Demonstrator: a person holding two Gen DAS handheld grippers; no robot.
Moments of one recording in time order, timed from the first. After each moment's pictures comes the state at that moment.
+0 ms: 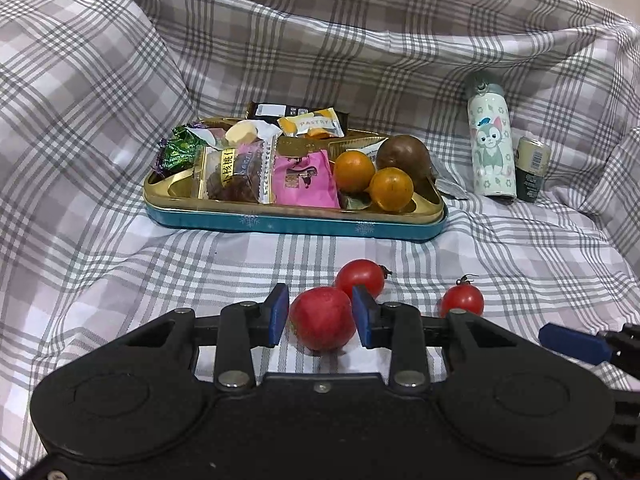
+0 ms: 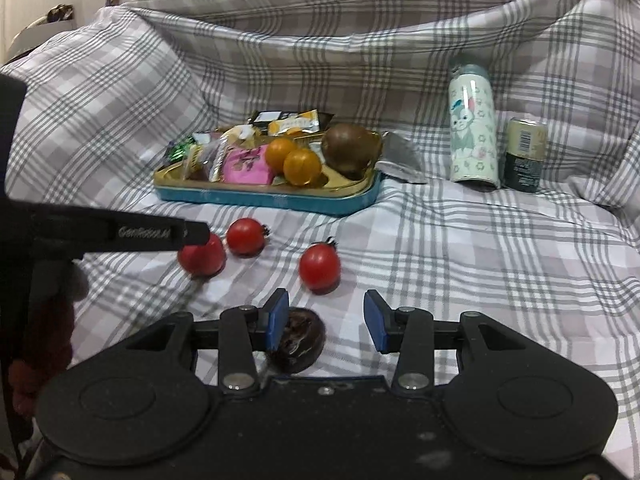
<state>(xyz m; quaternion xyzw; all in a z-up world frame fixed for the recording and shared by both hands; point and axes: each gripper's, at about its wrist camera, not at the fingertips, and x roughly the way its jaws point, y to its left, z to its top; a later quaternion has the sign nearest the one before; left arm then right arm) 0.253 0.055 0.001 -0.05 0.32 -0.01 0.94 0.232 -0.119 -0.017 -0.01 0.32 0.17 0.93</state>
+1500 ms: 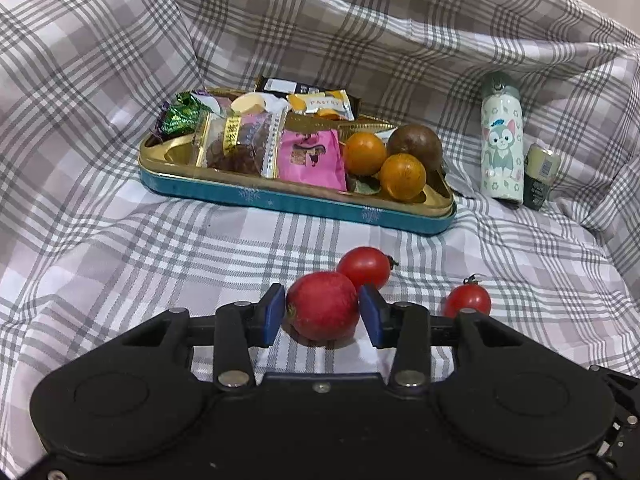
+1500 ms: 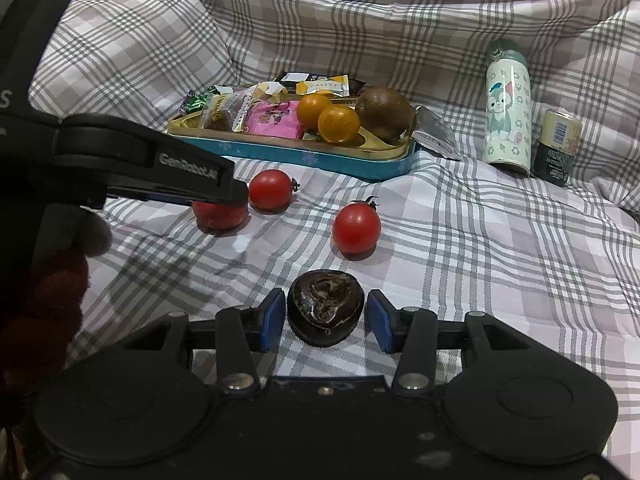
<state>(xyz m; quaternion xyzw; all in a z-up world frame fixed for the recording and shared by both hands) 0.262 0.064 -0.015 -0.10 0.34 -0.01 0.93 0.232 -0.092 -0.040 -0.07 0.34 0.18 0.92</state>
